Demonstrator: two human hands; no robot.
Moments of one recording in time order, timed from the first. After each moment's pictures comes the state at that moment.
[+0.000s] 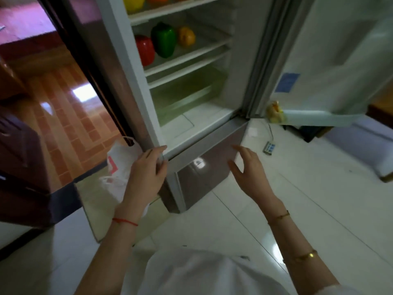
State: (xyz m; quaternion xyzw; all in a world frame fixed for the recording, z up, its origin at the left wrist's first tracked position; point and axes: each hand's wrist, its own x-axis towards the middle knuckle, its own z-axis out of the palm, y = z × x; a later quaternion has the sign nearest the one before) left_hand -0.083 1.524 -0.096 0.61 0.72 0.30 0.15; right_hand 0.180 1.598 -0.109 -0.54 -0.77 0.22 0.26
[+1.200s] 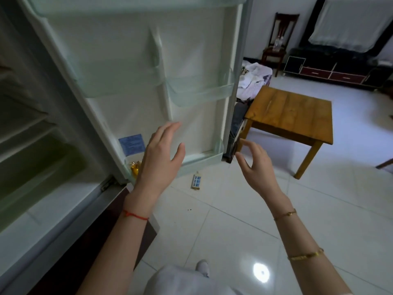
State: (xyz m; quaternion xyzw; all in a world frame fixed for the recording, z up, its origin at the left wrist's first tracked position) left_hand 0.388 1.832 -0.005 0.76 0.51 0.39 0.10; right_hand 0.632 1.808 -0.053 -0.68 -0.63 0.11 0.36
